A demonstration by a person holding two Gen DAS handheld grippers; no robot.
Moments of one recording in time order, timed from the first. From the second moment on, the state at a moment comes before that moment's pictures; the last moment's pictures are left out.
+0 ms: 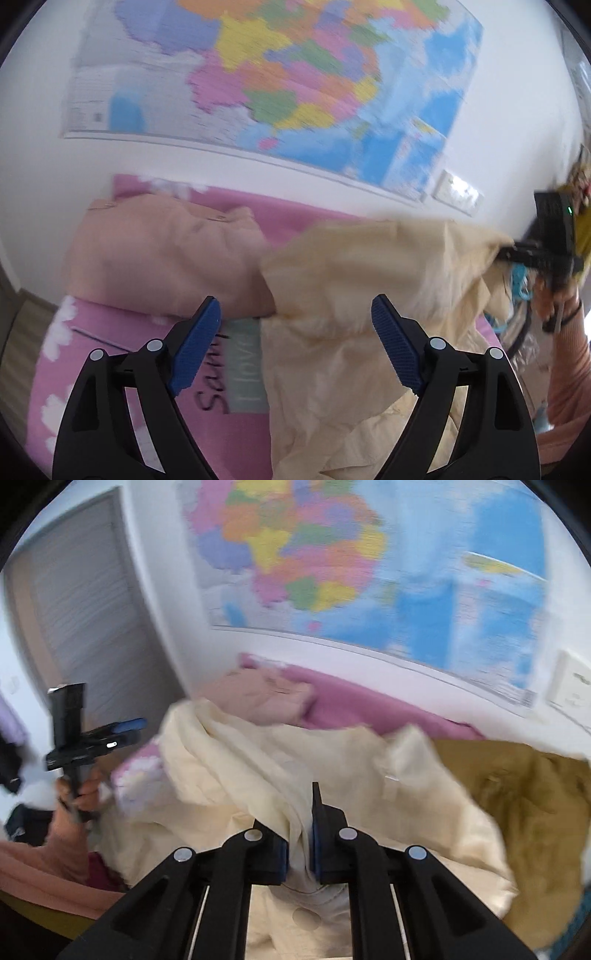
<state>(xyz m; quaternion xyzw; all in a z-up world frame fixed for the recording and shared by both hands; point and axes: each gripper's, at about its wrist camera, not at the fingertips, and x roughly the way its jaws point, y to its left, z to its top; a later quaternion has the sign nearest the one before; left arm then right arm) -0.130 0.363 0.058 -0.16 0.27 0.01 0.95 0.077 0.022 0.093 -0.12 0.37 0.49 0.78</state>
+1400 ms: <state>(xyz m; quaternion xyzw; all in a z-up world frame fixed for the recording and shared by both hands) 0.030 0.297 -0.026 -0.07 0.44 0.03 0.90 0.081 -0.042 -0.008 -0.09 0.39 0.40 0.82</state>
